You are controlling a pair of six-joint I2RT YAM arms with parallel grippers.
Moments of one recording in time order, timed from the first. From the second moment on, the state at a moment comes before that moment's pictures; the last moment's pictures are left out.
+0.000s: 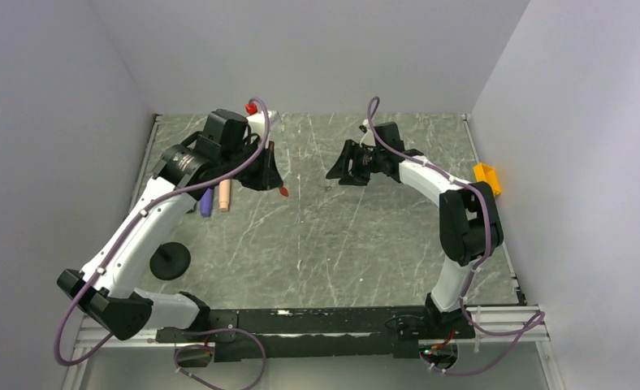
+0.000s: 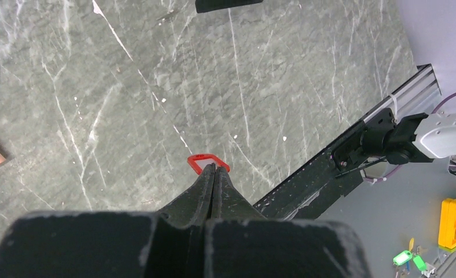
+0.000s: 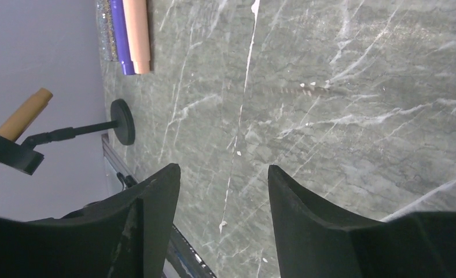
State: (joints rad) left arm -0.57 1.30 1.57 -0.96 0.24 -0.30; right arm 0.32 1.81 1.26 -0.22 -0.61 0.61
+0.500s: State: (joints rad) left arm -0.53 1.37 1.59 -0.95 0.27 -0.28; right arm 0.32 1.64 1.27 -0.35 -0.61 0.58
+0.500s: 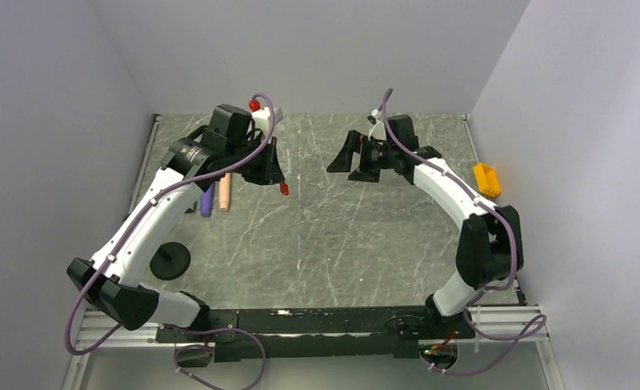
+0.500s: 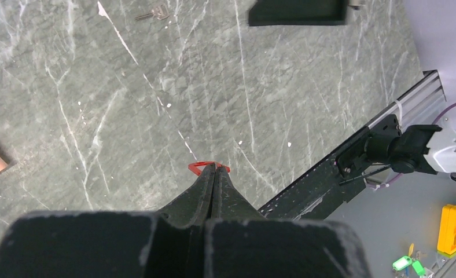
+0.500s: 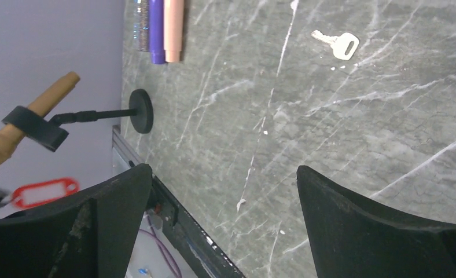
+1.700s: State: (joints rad) left arm -0.47 1.65 1.43 -0.81 0.06 -0.28; right arm 0.30 1.27 1.09 -0.54 -0.45 0.48
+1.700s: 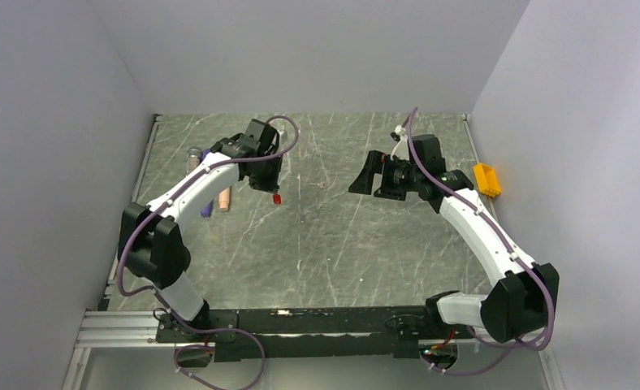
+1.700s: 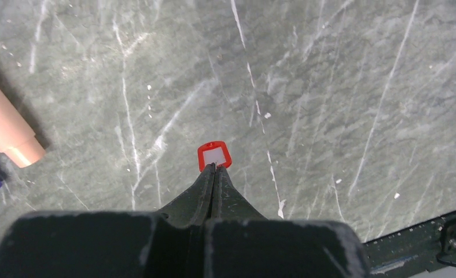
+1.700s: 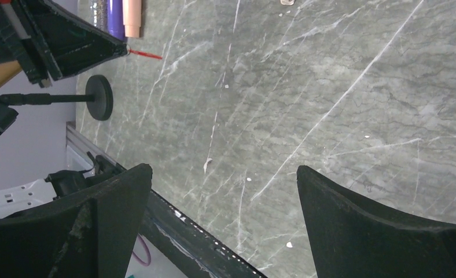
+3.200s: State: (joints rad) left arm -0.39 1.27 1.13 -0.57 0.02 -0.20; right arm 0.30 1.20 1.06 -0.51 -0.53 0.49
